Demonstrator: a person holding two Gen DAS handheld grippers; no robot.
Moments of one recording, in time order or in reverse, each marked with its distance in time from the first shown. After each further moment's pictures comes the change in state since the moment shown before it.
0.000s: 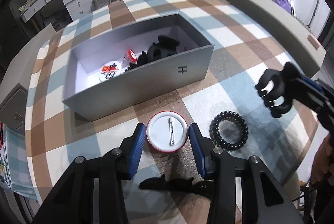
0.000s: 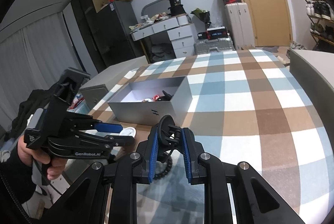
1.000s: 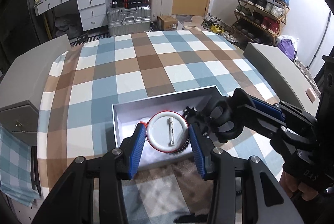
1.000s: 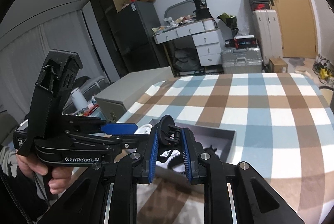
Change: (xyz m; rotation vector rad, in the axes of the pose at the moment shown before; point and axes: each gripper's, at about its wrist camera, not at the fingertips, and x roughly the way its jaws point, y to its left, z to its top) left arm -0.020 0.074 0.059 -0.136 -0.161 -0.062; right arm 0.090 0.036 0.087 -0.072 -0.010 0.143
